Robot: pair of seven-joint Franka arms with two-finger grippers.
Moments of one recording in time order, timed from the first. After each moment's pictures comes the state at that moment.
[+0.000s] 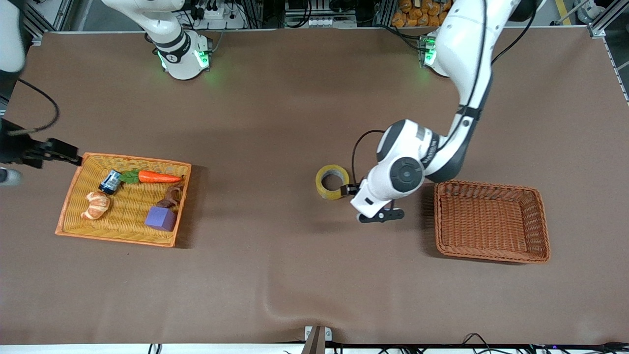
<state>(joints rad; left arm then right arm) -0.53 0.71 -0.03 -1.47 -0.23 2.07 -0.56 -0.09 0.12 -0.04 -1.55 0.03 1.63 -0.15</state>
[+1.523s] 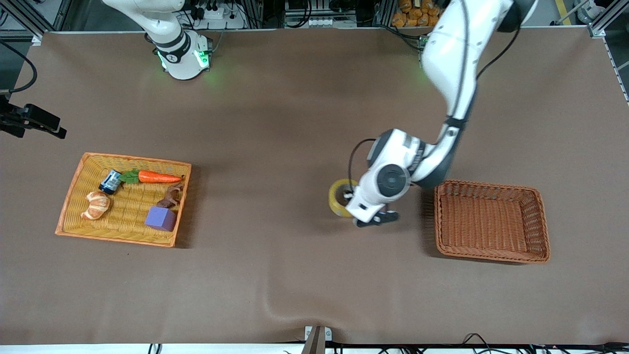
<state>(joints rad) -0.50 0.70 0.01 -1.44 -0.18 2.04 -0.60 -0.10 0.00 -0.01 -1.58 0.03 1.55 -0.04</state>
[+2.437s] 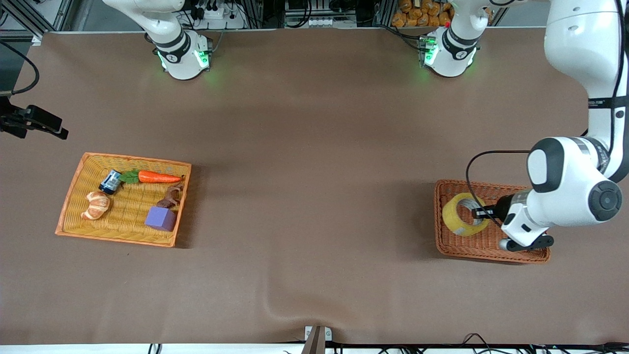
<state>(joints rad) -0.03 0.56 0.00 -1.53 -0.17 1.91 -0.09 -0.10 0.00 0.00 -1.58 0.03 1.55 -0.04</state>
